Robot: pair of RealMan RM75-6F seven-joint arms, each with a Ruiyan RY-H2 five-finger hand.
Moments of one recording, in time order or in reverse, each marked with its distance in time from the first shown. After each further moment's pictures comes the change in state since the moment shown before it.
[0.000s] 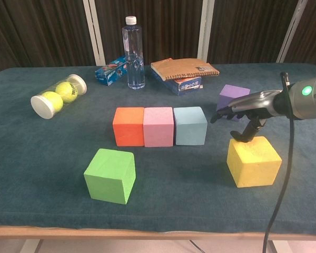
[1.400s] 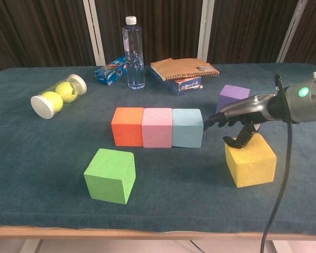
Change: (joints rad) left arm 0.001 0.003 -0.001 0.003 -0.004 0.000 -0.008; right arm 0.036 0.016 -0.029 -0.021 -0.053 -0.069 0.101
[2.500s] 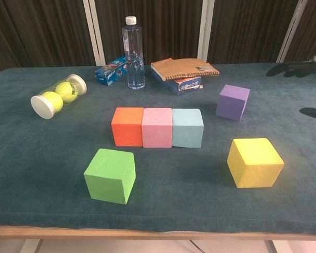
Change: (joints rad) left arm -0.071 0.091 0.123 -0.241 0.351 -0.003 -0.057; right arm -0.471 0.311 -0.039 -0.150 -0.800 0.409 0.371
